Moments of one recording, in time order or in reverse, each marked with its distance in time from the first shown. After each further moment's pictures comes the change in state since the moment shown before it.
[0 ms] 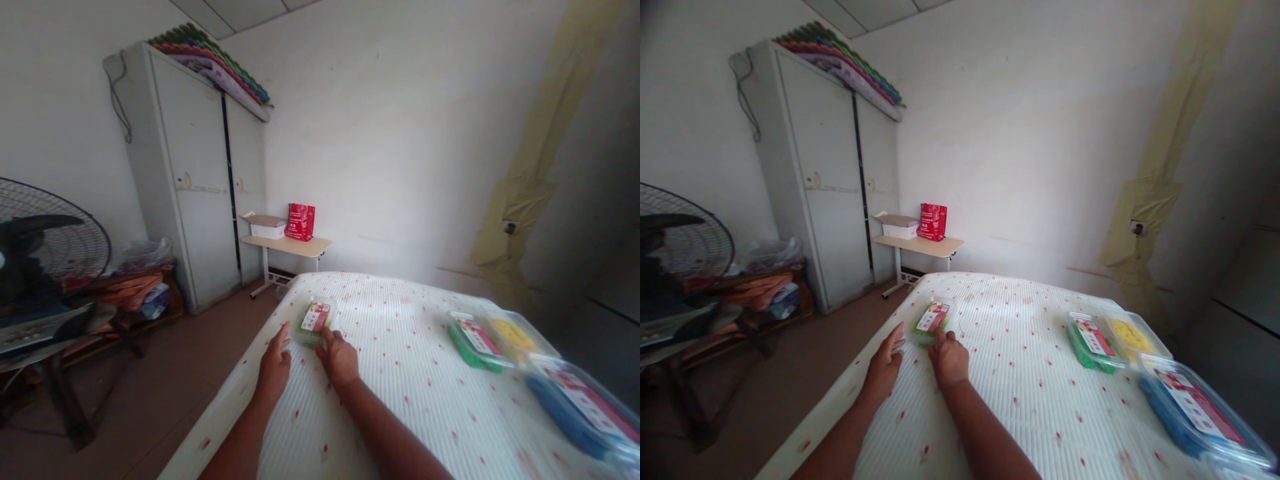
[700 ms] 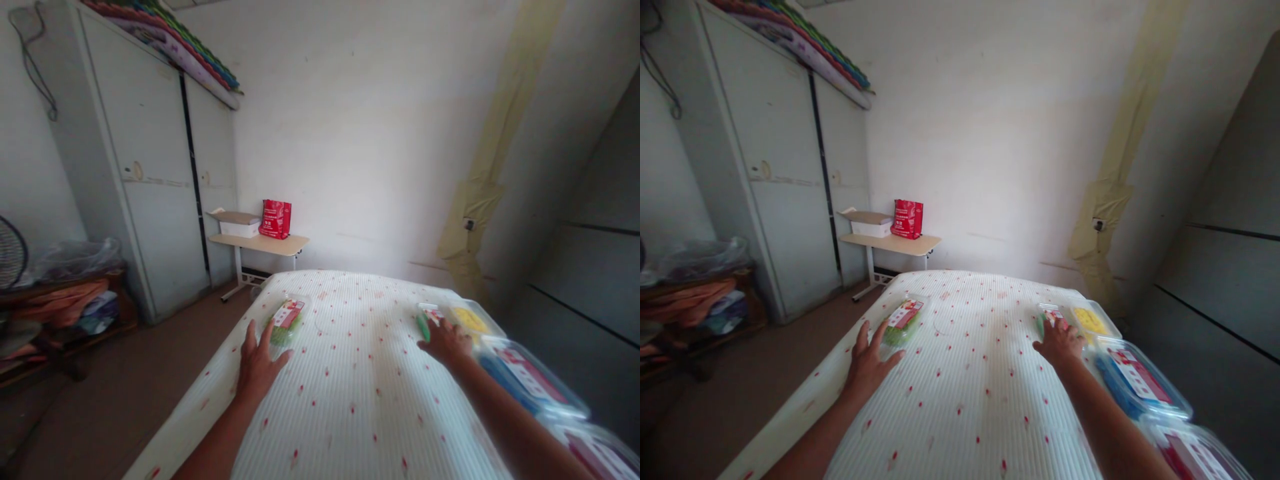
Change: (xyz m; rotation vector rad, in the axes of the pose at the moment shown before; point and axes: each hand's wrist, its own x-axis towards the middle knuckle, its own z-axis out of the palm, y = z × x) left_hand 0.014 -0.001 0.029 0.375 0.032 0.153; right_hand -0.053 0.239 -0.130 -0.589 0.092 0.582
